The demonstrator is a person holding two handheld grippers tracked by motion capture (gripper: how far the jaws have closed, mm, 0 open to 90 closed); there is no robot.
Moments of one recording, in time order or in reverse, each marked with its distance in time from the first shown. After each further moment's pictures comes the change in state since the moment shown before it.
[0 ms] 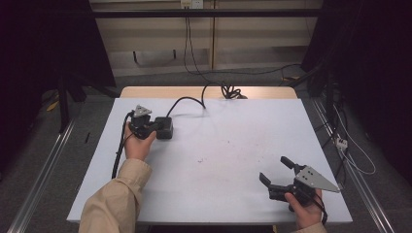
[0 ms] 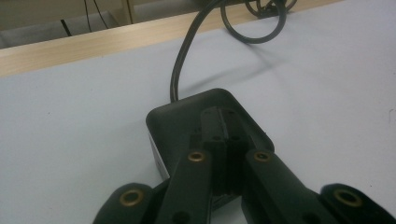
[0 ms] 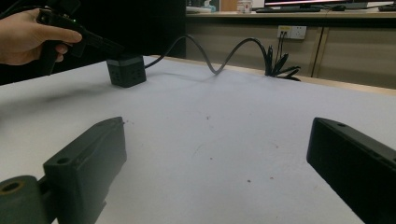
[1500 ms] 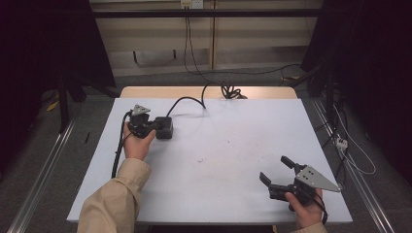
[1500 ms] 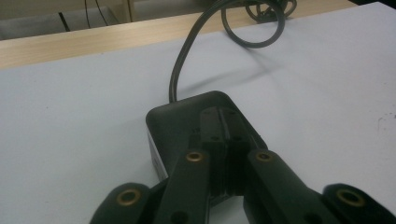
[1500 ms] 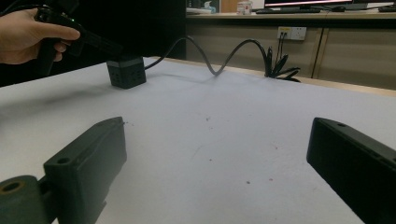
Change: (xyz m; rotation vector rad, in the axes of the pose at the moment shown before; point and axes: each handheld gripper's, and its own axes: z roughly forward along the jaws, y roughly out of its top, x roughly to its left) left arm 0.001 0.003 -0.005 0.005 0.000 -0.045; right arm -0.001 0.000 0.000 -0.003 0.003 0.003
